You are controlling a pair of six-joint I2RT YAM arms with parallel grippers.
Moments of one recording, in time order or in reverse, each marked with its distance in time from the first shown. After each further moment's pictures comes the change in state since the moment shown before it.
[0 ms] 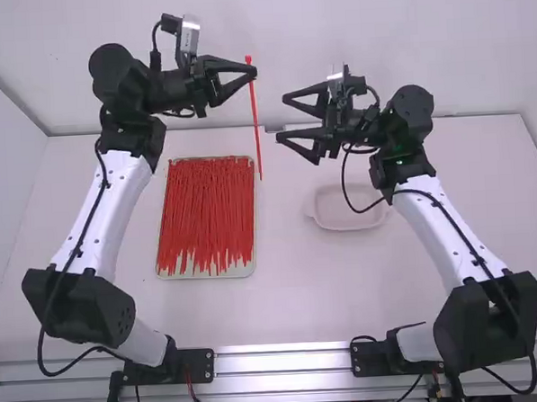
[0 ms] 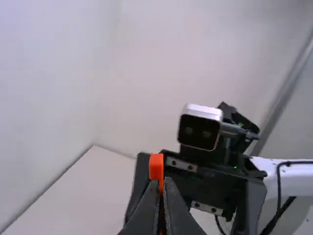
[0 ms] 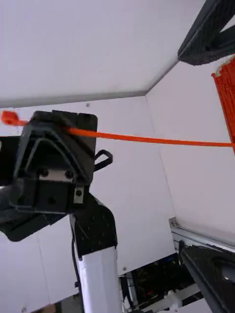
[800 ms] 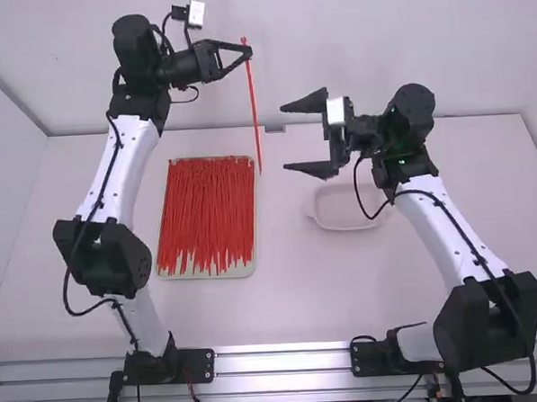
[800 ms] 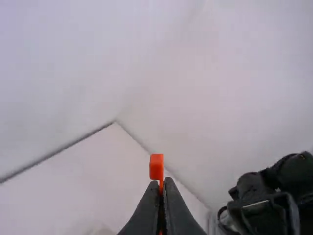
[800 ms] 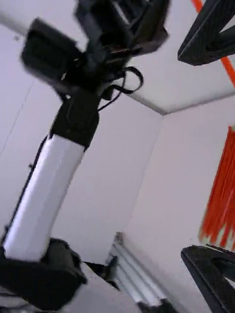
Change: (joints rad) left arm 0.038 0.303 0.342 -0.358 -0.095 -0.127; right arm -0.032 0.000 -0.003 -0.046 -0.236 -0.672
